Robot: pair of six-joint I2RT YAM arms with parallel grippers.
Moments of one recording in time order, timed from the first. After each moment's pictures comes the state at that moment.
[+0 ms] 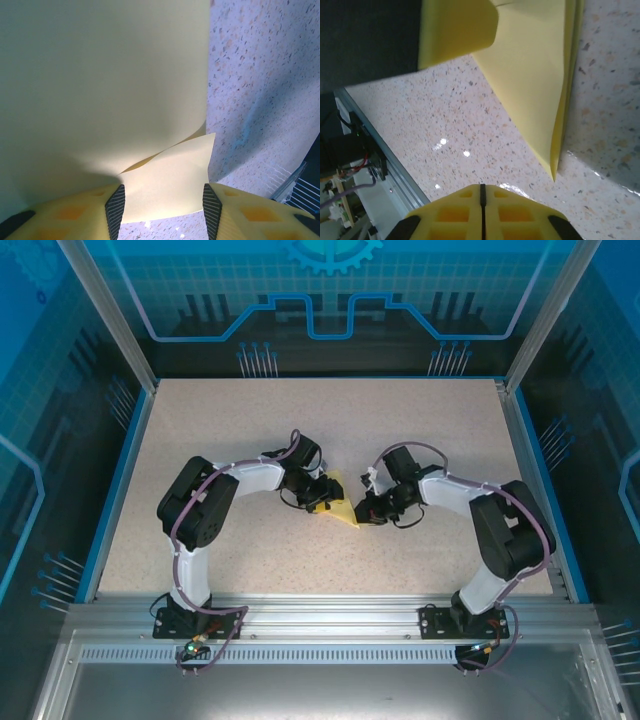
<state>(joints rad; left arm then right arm) -0.52 1.98 1.19 -0.35 0.57 -0.82 0.41 1.67 0.89 -0.48 -0.73 0.35</state>
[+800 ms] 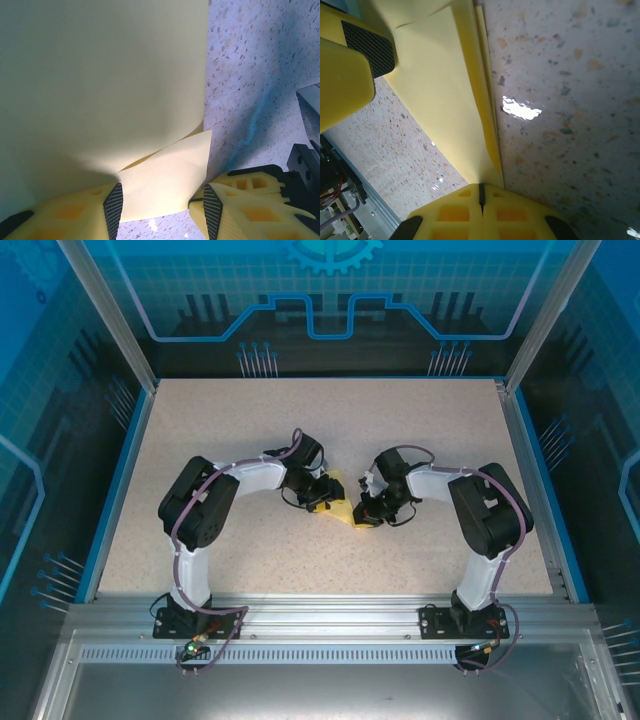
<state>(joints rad) -0.53 1.98 1.22 -0.40 0.55 -0.81 0.42 1.84 0.95 -0.49 -0.65 0.40</state>
